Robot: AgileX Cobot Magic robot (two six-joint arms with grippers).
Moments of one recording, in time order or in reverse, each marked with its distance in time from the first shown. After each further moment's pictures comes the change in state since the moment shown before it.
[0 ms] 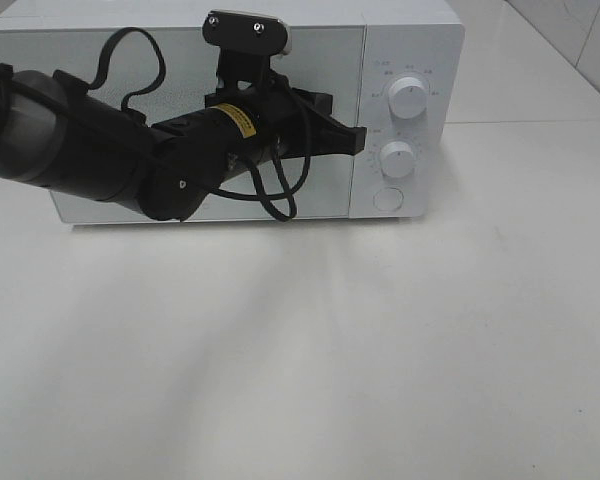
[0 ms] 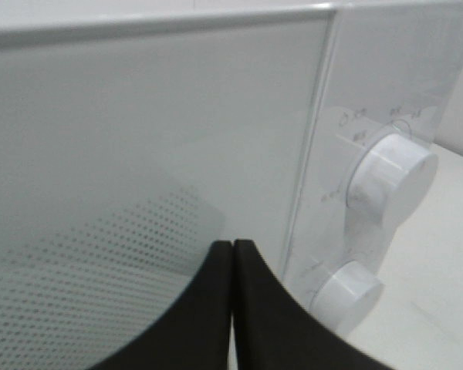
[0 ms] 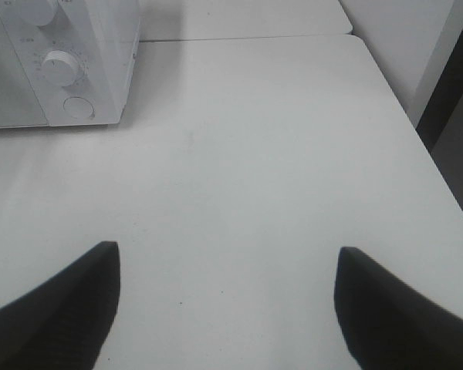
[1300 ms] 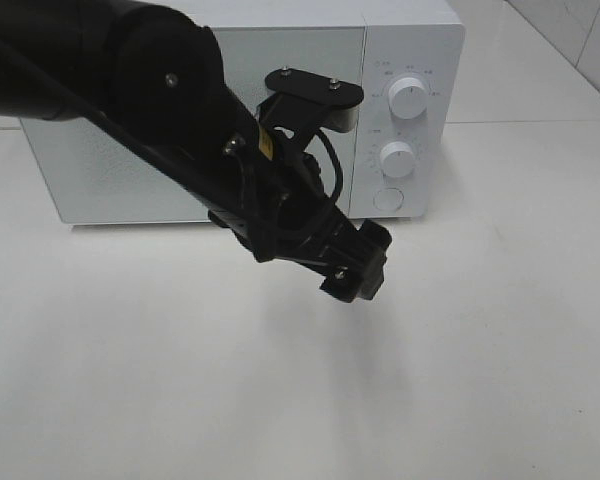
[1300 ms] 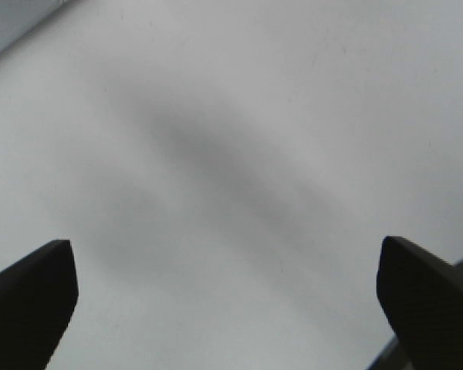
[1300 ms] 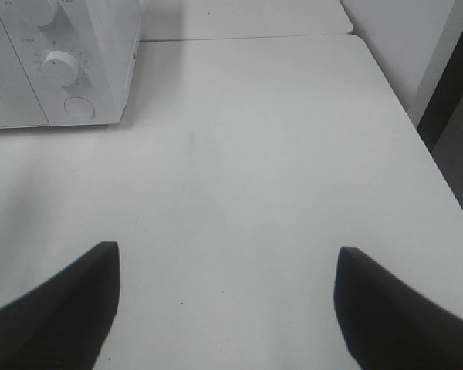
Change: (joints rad) left arm -0.176 -0.284 -0.036 -0.035 1.175 0.017; right arm 0.000 0.000 0.000 0.001 0.000 0.000
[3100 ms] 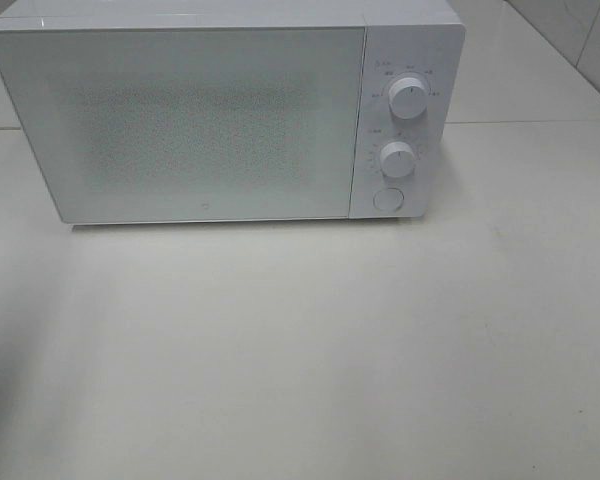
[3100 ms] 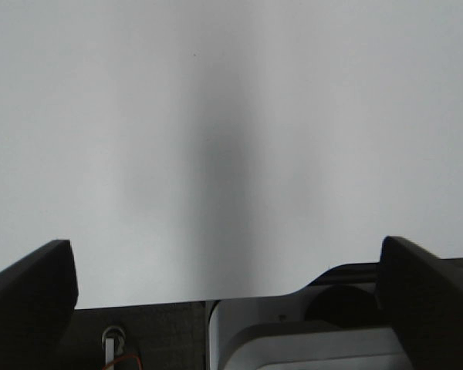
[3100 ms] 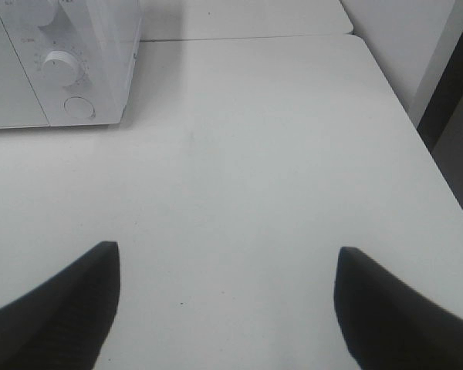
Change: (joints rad) left arm 0.896 -0.811 0.423 0.000 0.543 0.052; right arm 0.000 0.000 0.000 0.000 0.000 0.000
